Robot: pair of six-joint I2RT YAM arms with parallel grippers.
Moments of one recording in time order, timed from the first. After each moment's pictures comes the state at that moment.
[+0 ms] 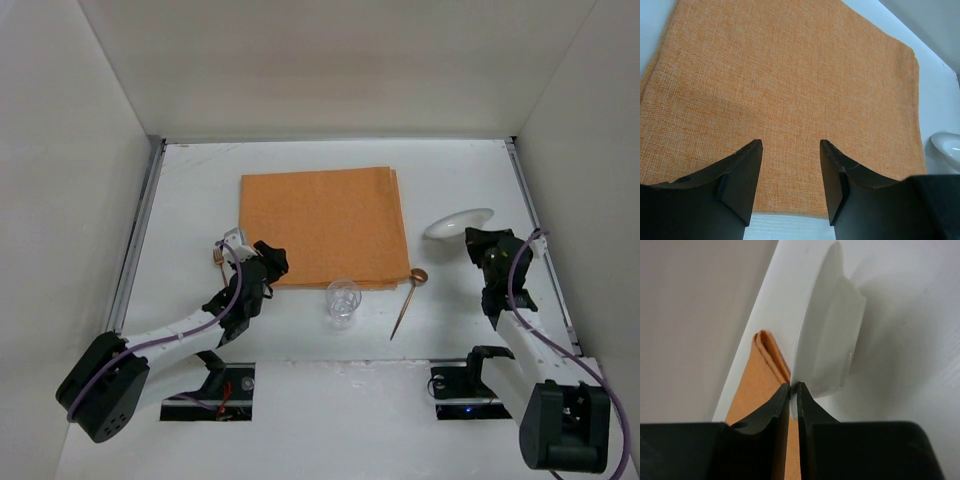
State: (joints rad) left arm -0.68 1.03 0.24 0.43 -0.57 -0.81; right arm -0.11 0.87 0.32 0.27 0.10 1.06
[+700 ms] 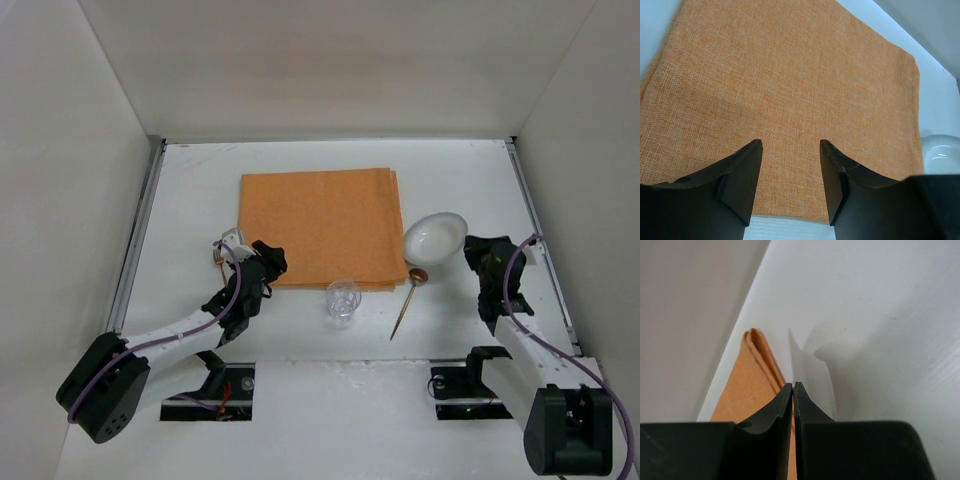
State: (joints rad) left arm -0.67 1.03 0.24 0.44 -0.57 -0.81; right arm -0.01 0.84 0.30 0.25 0.20 1.02
